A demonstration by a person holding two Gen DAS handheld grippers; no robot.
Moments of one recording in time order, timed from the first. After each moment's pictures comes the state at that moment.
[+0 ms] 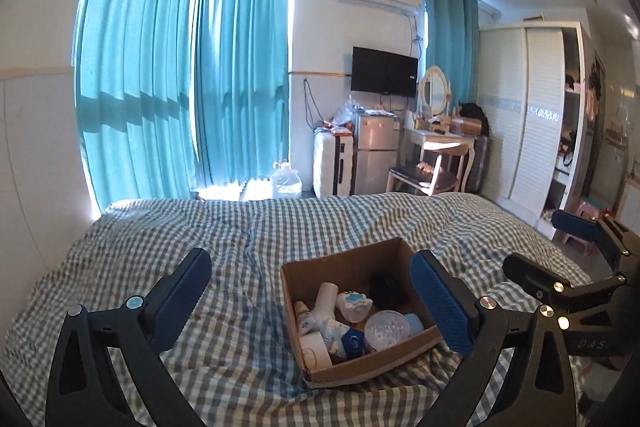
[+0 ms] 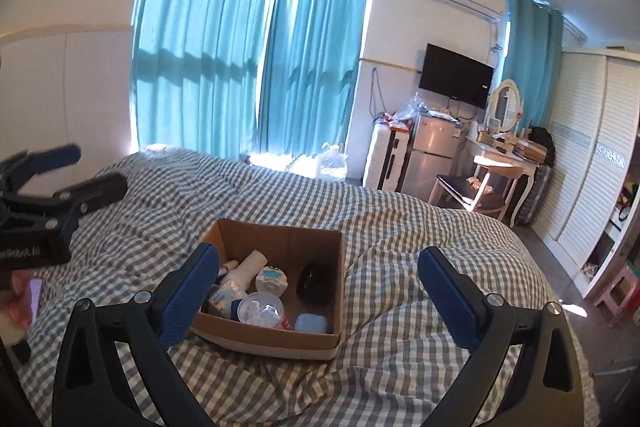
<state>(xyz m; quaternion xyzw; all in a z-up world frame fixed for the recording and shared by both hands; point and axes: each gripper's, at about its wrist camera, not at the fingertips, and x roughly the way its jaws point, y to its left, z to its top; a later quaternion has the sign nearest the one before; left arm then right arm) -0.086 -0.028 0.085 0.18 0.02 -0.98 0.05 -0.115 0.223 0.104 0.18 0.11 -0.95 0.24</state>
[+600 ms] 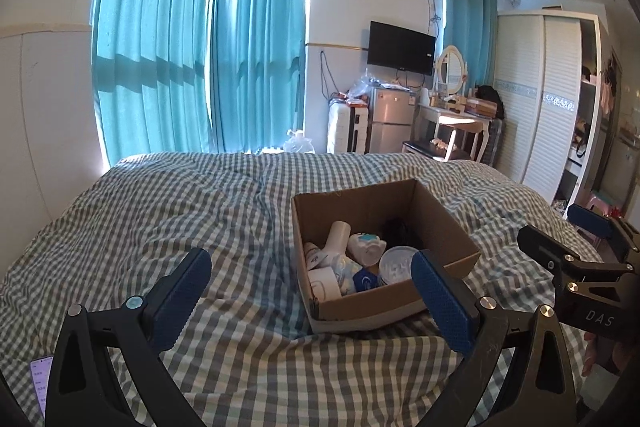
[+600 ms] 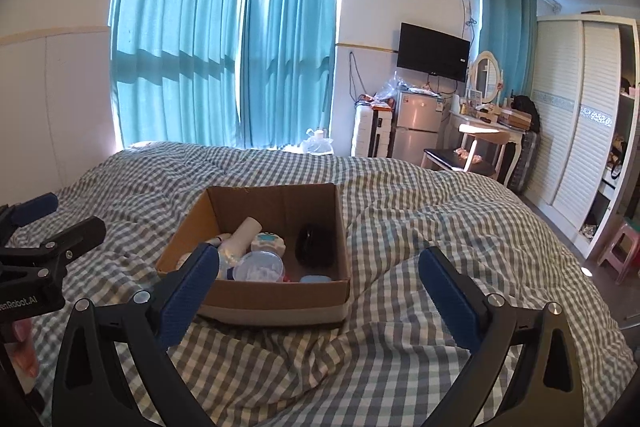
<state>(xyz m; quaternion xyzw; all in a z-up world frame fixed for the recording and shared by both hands) -0.062 -0.026 0.019 0.22 0.04 -0.97 0.08 -0.104 0.234 0.045 0.20 0.08 -0.95 0.21</state>
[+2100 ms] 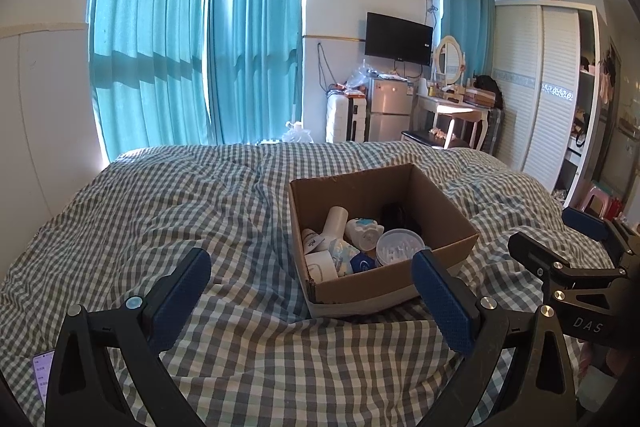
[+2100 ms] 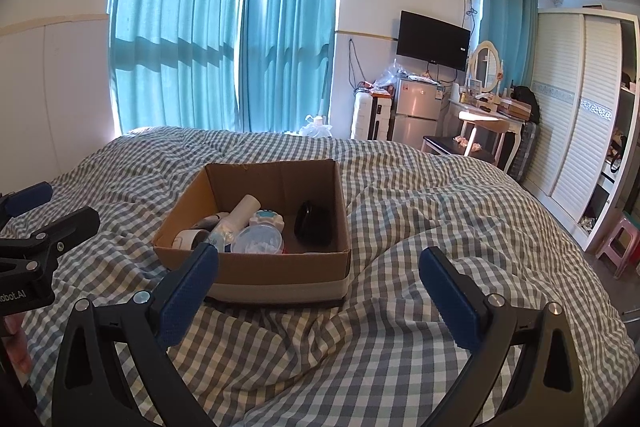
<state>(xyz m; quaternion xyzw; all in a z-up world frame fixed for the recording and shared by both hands) -0.058 -0.022 0.011 0.24 0.03 -0.97 0.08 -0.103 0.235 0.028 0.23 0.09 -0.95 0.20</state>
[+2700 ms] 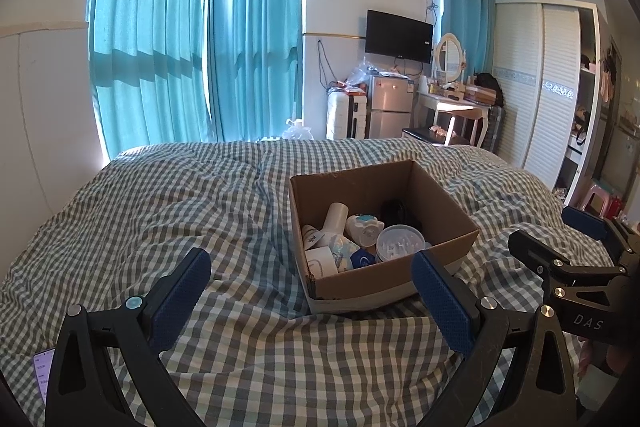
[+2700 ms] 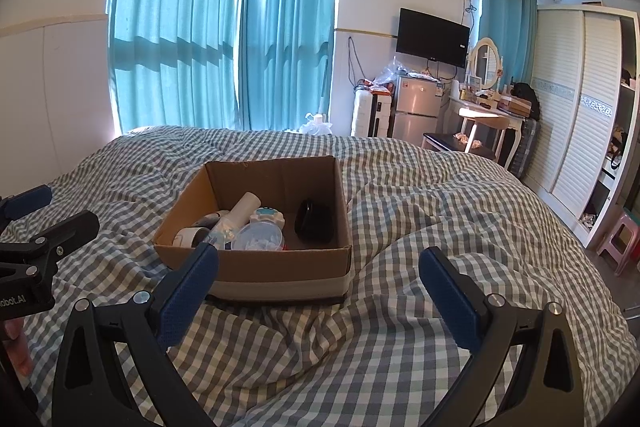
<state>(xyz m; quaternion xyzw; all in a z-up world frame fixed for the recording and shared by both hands) -0.059 -0.023 0.009 0.24 0.03 -0.97 0.08 -0.103 0.235 0.024 0.23 0.09 -0.95 0.20</state>
